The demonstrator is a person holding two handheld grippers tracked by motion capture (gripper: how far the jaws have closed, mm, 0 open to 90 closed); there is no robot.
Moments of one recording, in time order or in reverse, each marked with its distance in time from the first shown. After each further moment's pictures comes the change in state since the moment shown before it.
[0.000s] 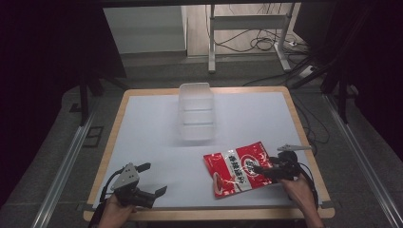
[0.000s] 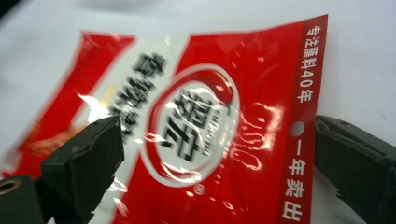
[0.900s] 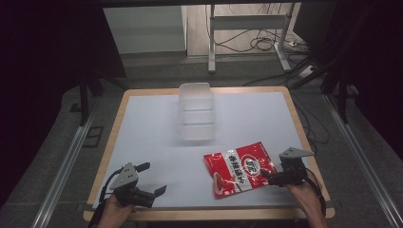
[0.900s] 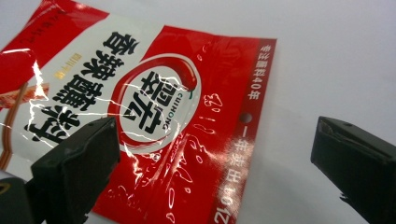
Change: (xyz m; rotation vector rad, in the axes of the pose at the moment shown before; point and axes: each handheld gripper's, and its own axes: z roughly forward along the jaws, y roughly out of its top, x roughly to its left) left arm 0.001 0.000 -0.001 -0.008 0.001 -0.011; right arm 0.008 -0.007 -0.015 0.020 -0.206 -0.259
